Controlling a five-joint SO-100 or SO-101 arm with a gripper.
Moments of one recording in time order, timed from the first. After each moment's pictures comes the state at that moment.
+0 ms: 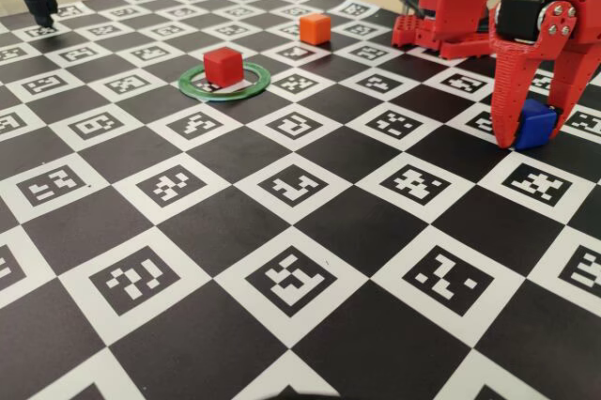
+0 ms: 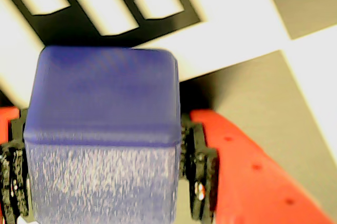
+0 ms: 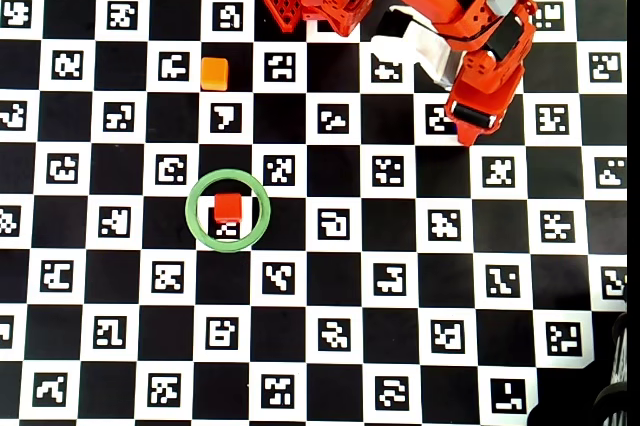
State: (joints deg) arm -49.2 96.7 130.3 39.7 74.2
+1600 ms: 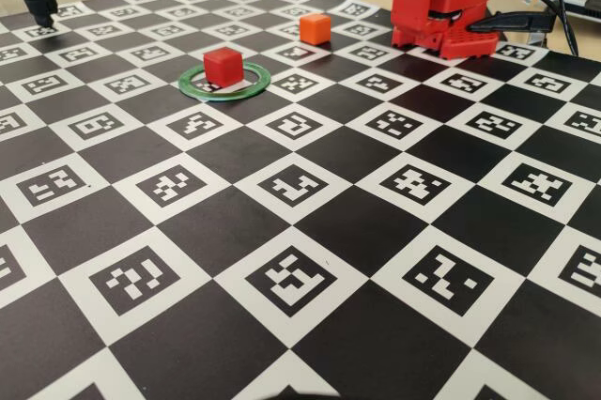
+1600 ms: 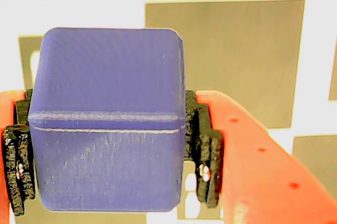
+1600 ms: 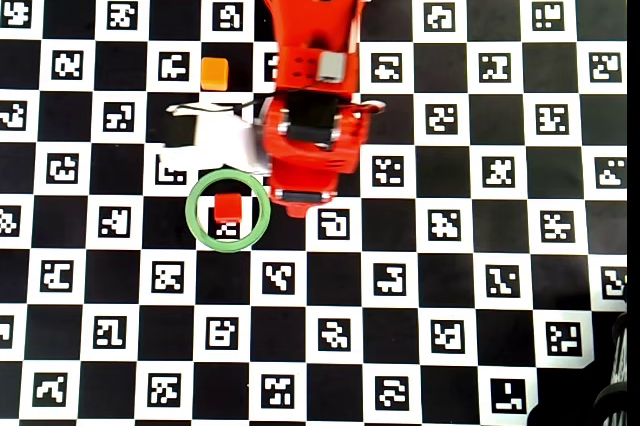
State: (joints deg) arm 13.4 92.5 84.5 93.2 -11.8
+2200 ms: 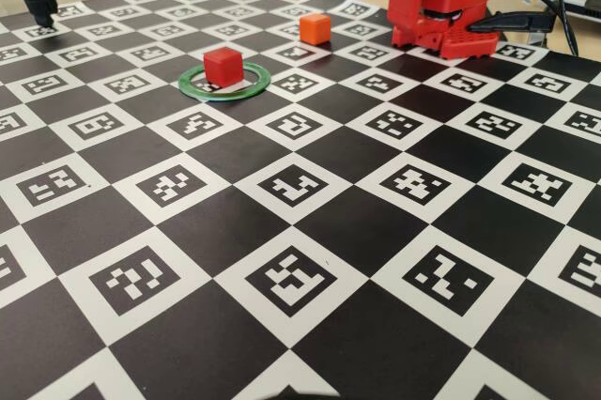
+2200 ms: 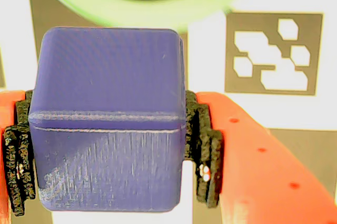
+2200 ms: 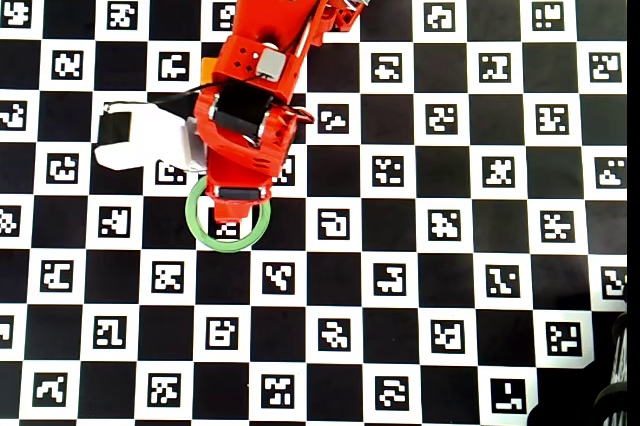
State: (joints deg) arm 23.3 89.8 84.5 85.4 -21.5
